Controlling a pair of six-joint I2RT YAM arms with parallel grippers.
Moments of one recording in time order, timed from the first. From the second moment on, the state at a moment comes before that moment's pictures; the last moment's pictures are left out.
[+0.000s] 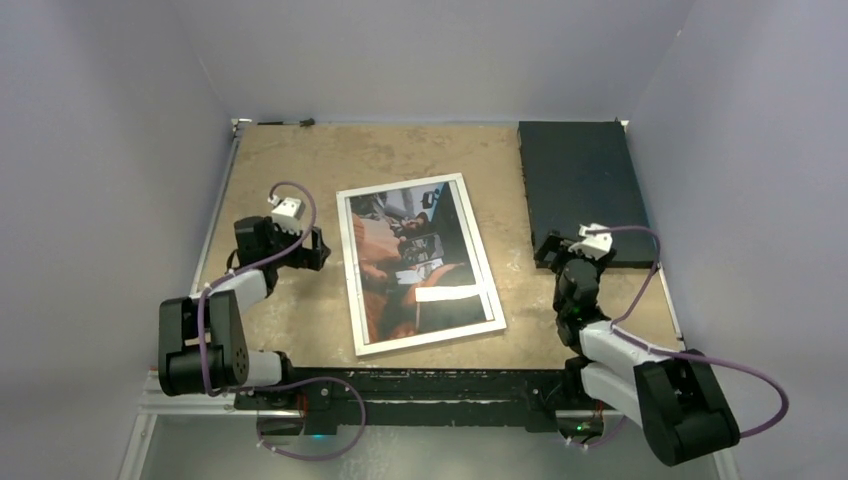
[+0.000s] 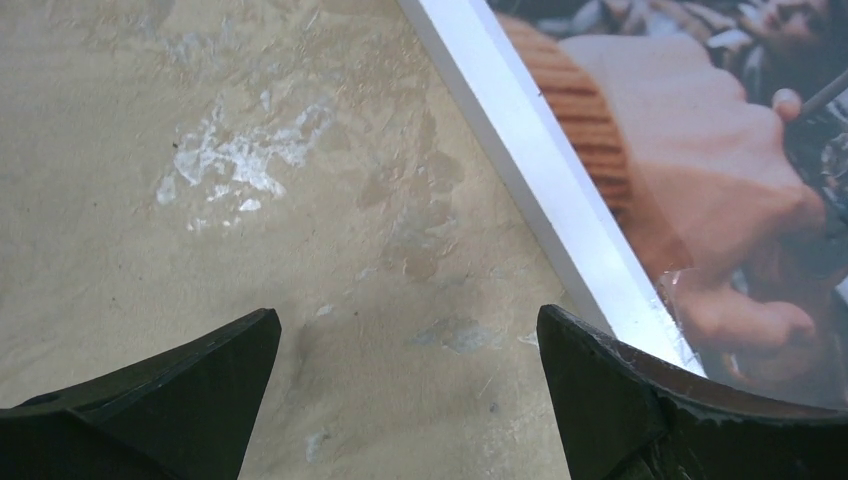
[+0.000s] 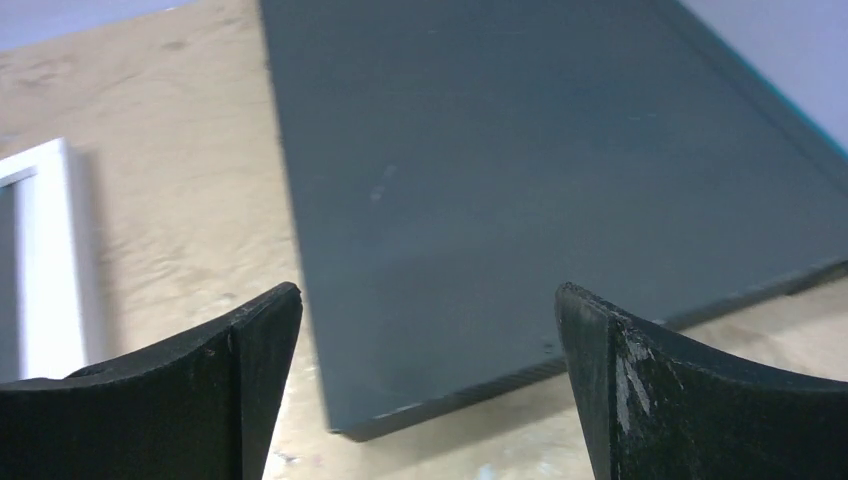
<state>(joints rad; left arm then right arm) 0.17 1.36 0.50 0.20 0.50 0.18 0.25 1.03 0.15 0.72 0.50 0.21</state>
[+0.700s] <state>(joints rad) 0.13 1.63 0.20 1.29 0.33 0.02 0.16 1.58 0.16 1.36 0.45 0.01</state>
